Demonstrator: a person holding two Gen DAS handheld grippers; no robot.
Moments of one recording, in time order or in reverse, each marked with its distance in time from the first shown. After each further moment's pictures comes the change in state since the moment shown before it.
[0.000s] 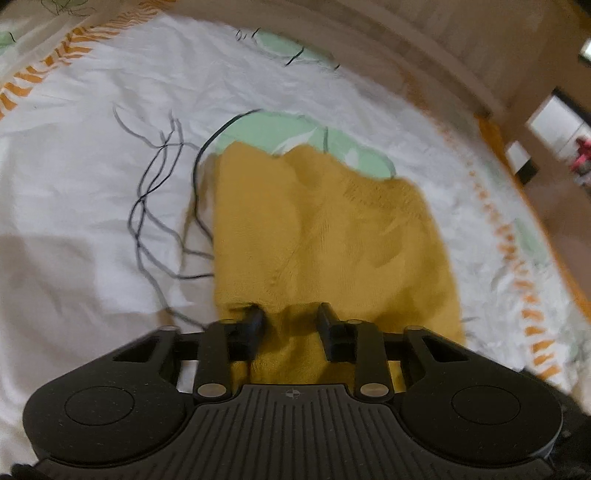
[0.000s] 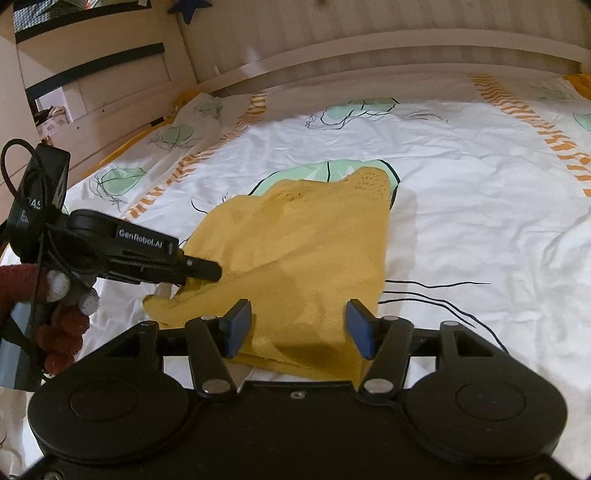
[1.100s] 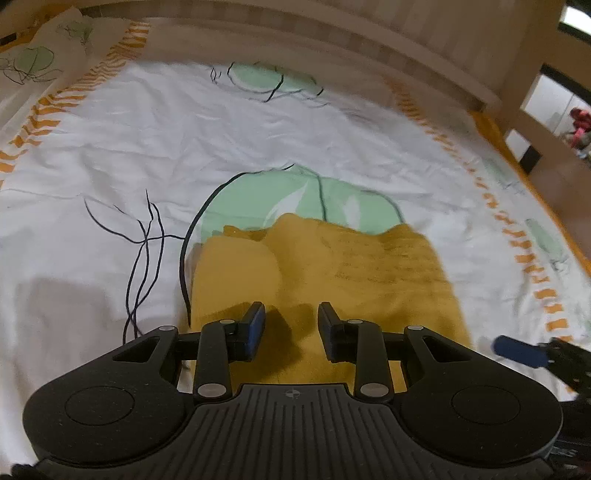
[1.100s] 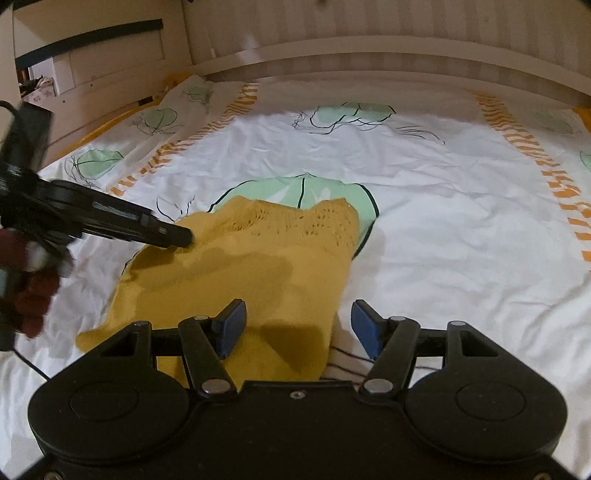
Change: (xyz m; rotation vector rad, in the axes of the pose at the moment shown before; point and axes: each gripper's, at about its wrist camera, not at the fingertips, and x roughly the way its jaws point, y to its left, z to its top) left arm 0.024 -0.013 0.054 0.182 -0.041 0.083; right arm 0.038 -0.021 0.046 -0.110 0.043 -0.061
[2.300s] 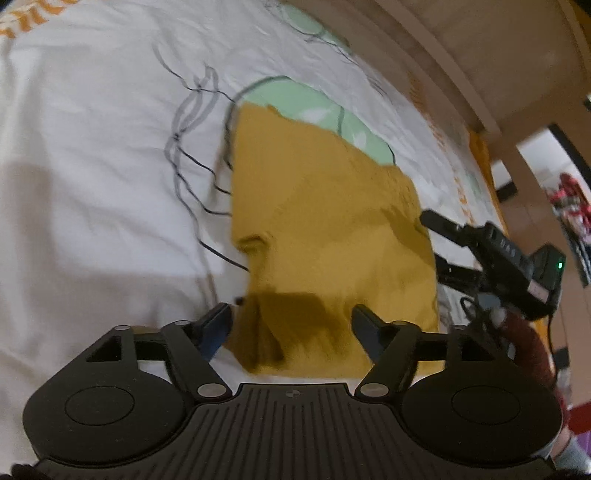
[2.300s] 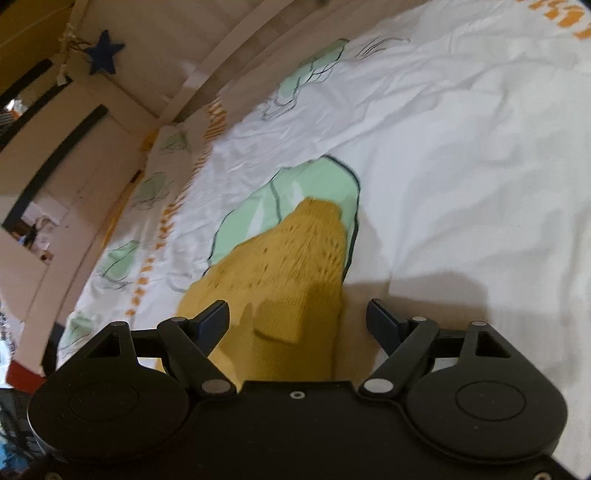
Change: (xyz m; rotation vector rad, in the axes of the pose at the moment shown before) left arm -0.037 0.038 -0.078 -0.307 0.148 -0.211; right arm 0.066 -0.091 0.008 0.512 0.093 0.304
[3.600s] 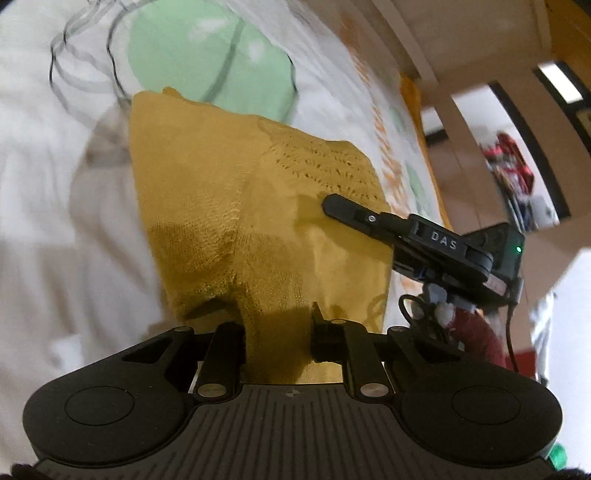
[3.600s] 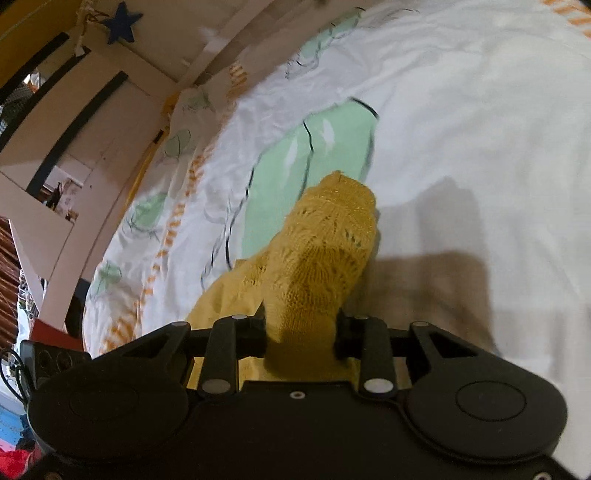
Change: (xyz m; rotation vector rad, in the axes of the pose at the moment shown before) left arm -0.001 -0.056 -0.062 -0.014 0.202 -0.270; right arm -0.074 0.022 -0.057 0.008 0.124 0.021
